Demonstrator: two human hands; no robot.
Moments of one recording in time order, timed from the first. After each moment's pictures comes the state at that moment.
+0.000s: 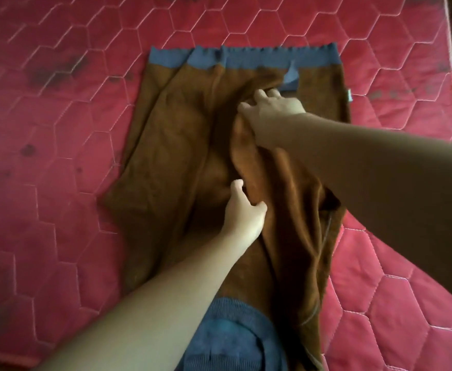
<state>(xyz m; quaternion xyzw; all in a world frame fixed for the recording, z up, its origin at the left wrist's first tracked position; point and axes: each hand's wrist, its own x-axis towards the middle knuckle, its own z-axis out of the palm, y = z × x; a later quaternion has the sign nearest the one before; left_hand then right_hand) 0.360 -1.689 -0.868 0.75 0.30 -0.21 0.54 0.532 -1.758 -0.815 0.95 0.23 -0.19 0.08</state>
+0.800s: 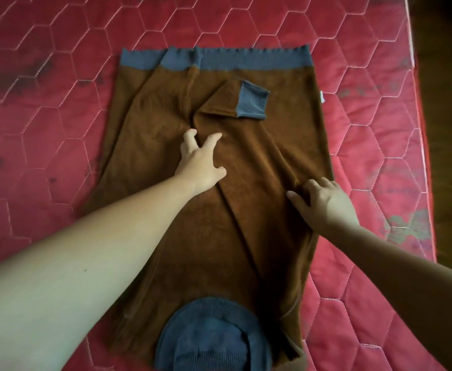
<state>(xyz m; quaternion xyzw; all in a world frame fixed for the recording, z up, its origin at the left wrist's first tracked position) 0.456 -1.627 -0.870 0.94 0.06 -0.22 0.25 0.384 -1.910 -0.882 0.98 0.01 -0.14 -0.12</state>
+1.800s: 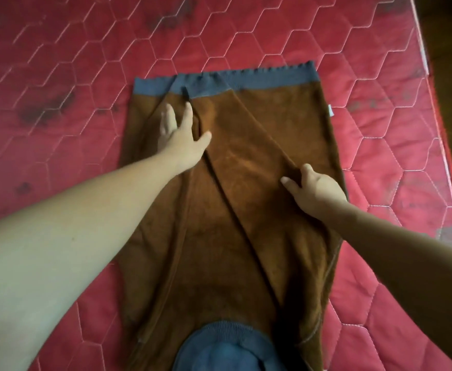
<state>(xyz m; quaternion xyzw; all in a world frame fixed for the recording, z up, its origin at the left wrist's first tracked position) 0.530 -1.583 -0.847 0.96 0.12 -0.19 0.19 0.451 -1.874 -0.883 0.95 -0.06 -0.23 -0.21</state>
